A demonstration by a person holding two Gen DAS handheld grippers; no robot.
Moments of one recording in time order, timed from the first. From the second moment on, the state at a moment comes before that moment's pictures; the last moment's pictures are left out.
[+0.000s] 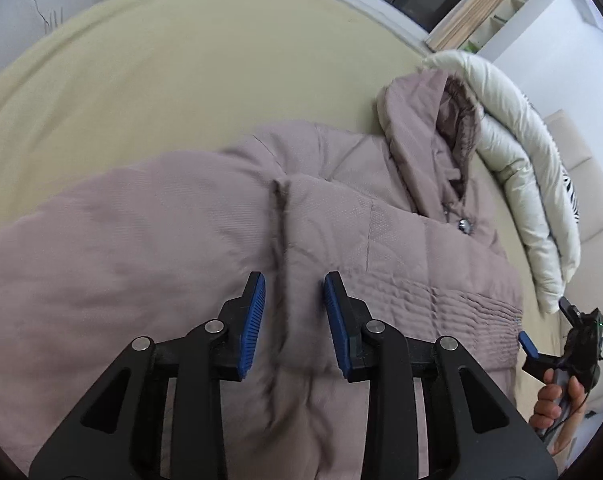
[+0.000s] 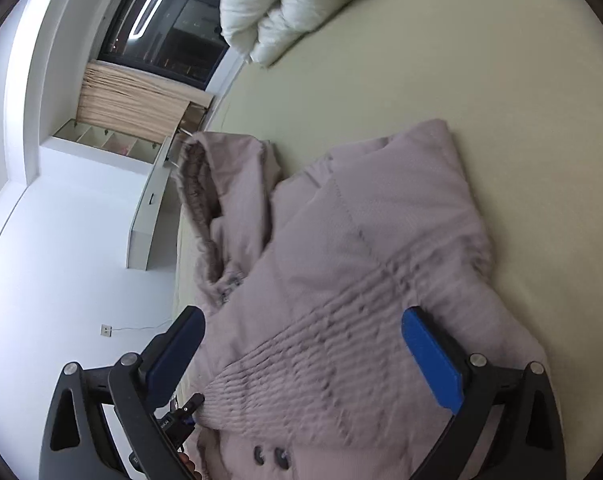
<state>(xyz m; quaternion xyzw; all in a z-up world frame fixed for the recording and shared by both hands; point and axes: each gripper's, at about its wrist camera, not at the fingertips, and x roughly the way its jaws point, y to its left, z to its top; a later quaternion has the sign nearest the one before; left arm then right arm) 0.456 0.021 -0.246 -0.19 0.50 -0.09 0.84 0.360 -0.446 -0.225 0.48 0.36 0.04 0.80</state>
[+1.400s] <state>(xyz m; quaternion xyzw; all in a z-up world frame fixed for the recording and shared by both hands) 0.264 -0.062 -0.138 -0.25 0.36 -0.16 0.89 0.106 -0.356 -0.227 0.52 0.36 0.09 0.77</state>
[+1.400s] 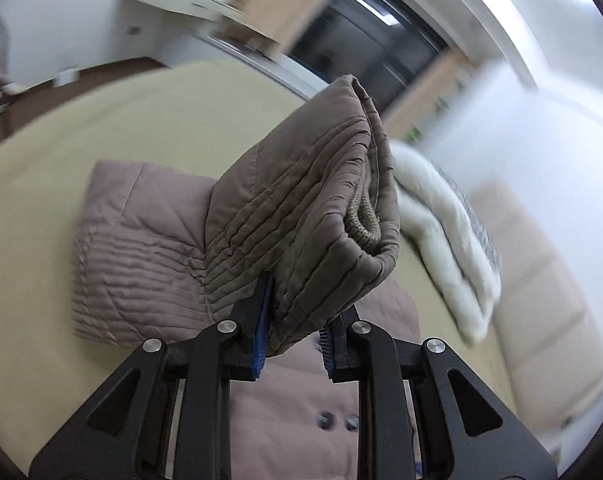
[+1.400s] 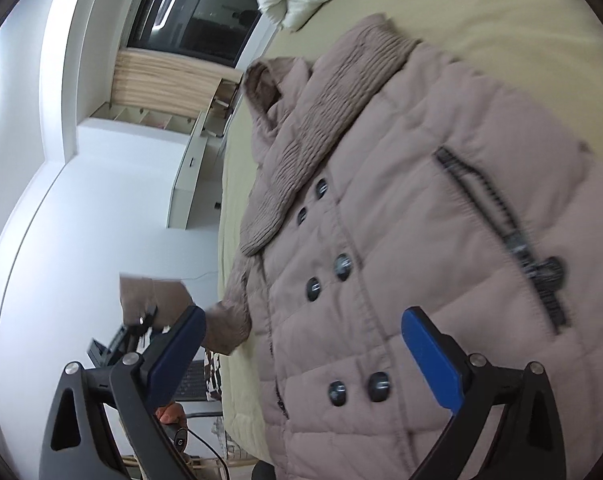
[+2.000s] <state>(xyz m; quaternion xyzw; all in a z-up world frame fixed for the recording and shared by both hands) 0.246 -0.239 -0.225 -0.10 0.53 -0.29 0.79 0.126 -0.404 -0.236 0.55 0.35 0.07 0.76</state>
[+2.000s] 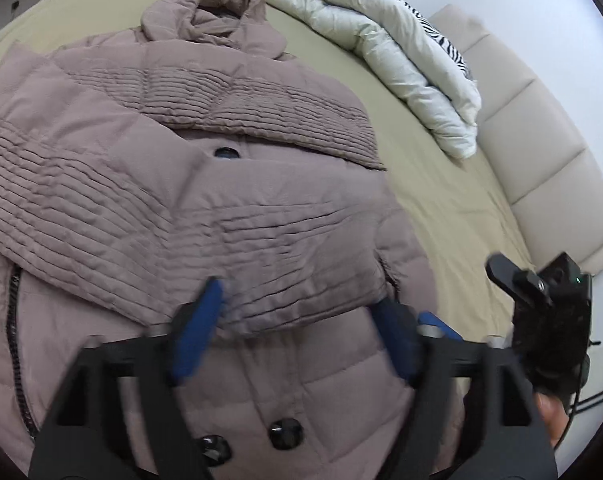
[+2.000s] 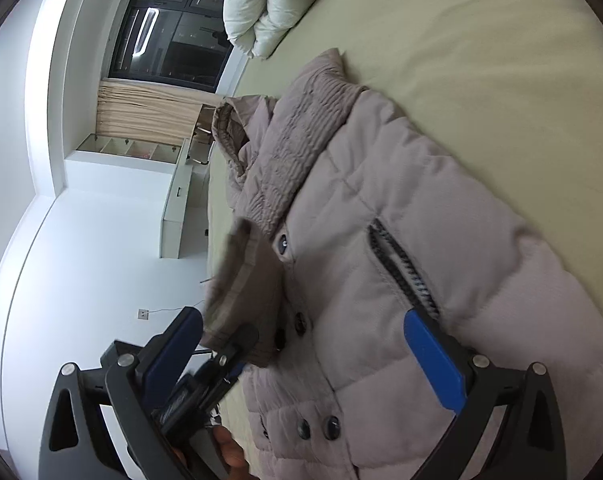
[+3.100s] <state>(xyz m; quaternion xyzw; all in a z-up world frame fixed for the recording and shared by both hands) 0.145 0.045 -0.181 -0.19 0.45 -0.18 0.85 0.210 -0.340 -0.287 0.57 0.45 0.07 0.69</state>
